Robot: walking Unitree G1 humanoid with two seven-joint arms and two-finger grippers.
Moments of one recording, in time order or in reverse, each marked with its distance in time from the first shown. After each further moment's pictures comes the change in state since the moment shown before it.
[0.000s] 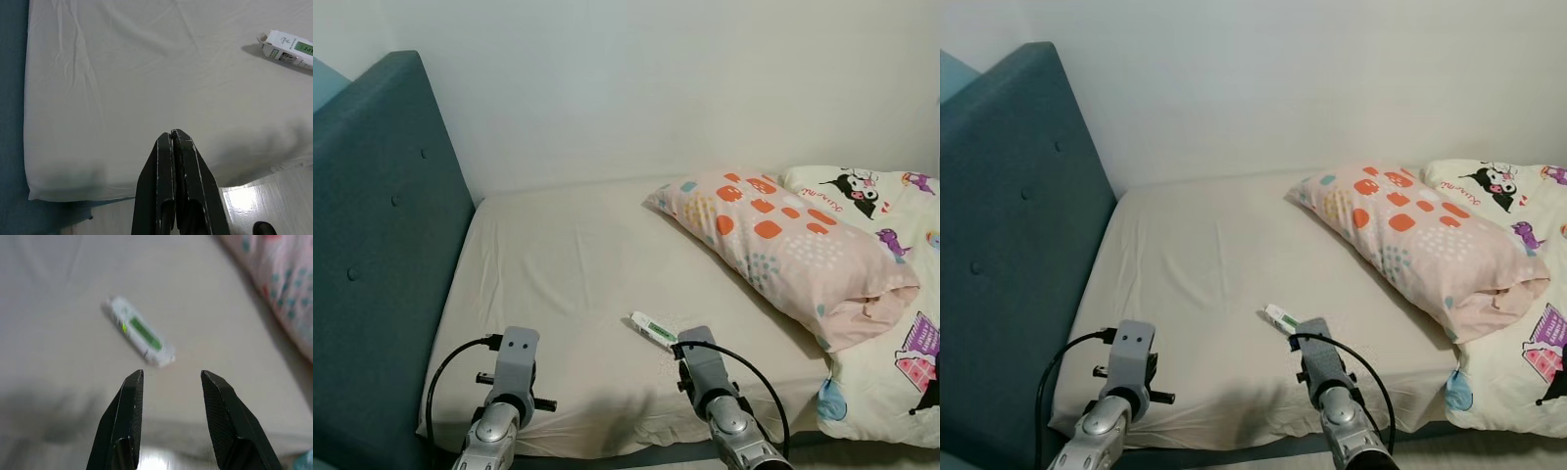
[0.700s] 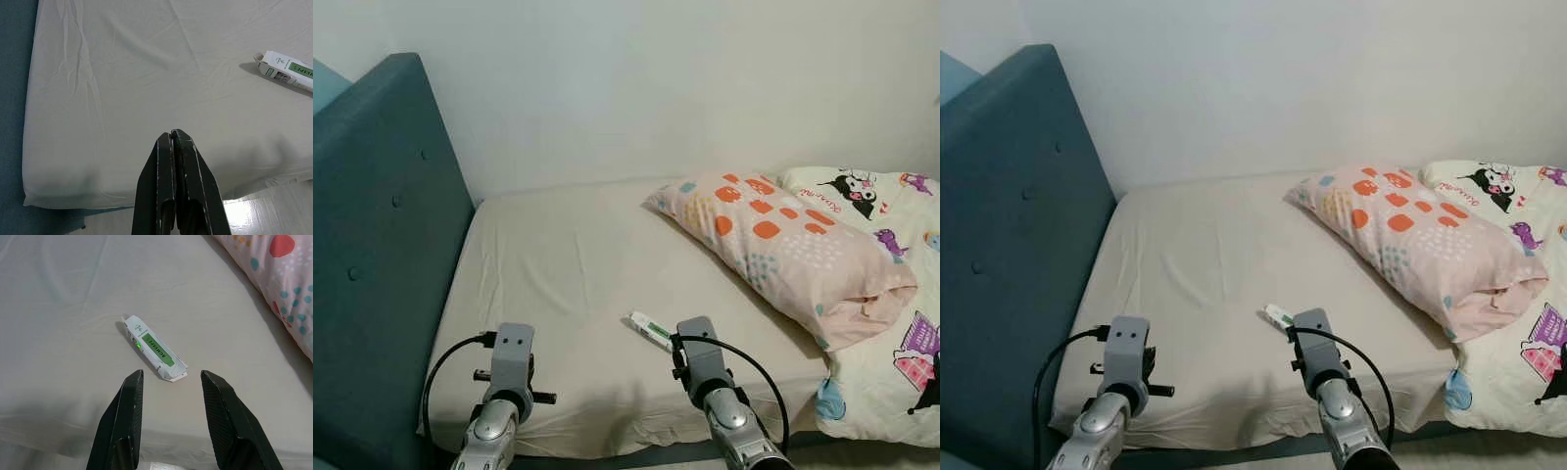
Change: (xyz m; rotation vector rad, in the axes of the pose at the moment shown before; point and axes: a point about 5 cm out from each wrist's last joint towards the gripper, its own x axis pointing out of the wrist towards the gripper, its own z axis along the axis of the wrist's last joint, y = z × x) left arm 0.000 0.001 0.007 -0.030 -0.045 0.006; right arm 0.000 0.002 0.003 0.033 -0.027 0.038
